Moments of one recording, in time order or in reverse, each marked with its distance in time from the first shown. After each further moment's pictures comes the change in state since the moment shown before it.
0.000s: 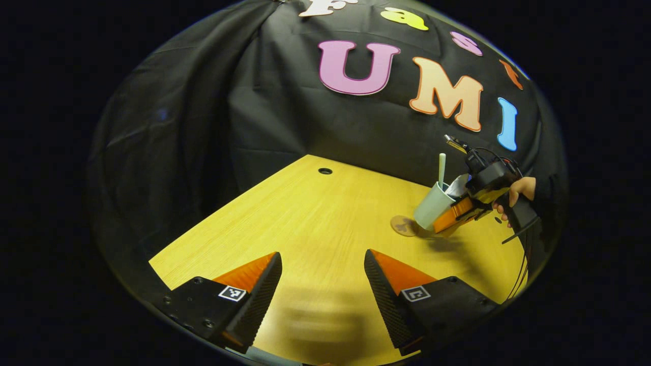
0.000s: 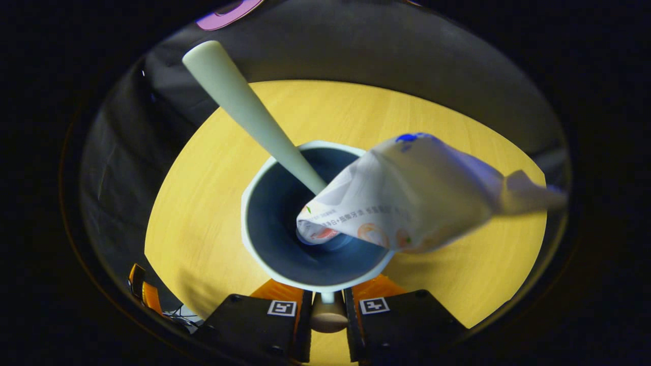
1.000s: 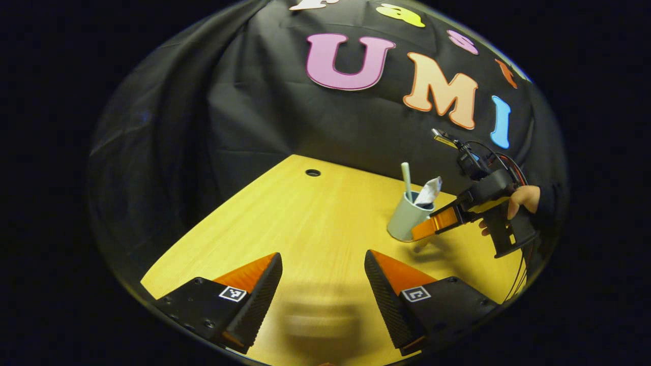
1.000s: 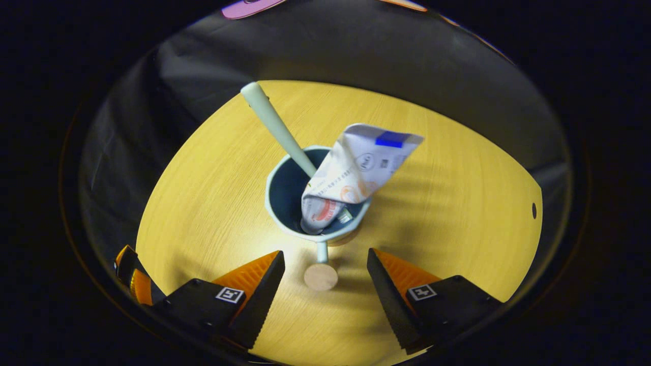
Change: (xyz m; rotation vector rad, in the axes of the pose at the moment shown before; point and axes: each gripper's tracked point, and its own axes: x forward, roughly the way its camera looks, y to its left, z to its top) left arm 0.050 -0.034 0.025 0.047 0.020 -0.157; right arm -0.025 0.012 0.006 -0.040 -0.117 -0.073
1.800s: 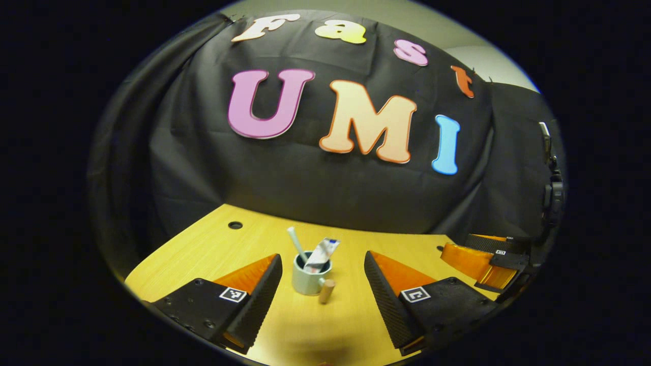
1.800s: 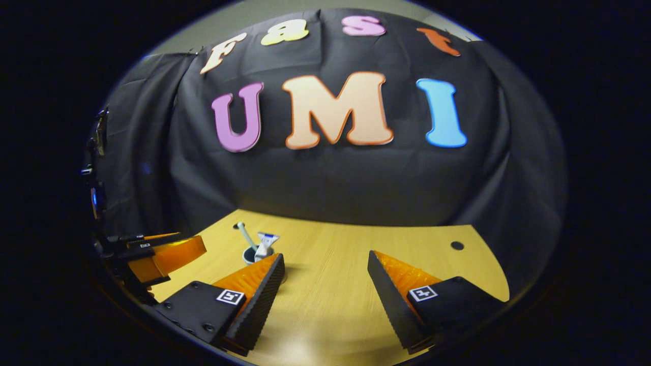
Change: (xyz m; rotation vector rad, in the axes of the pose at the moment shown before) left arm -0.016 -0.198 0.110 0.068 -0.266 -0.199; right arm -0.235 -0.144 0.005 0.149 -0.867 -0.138
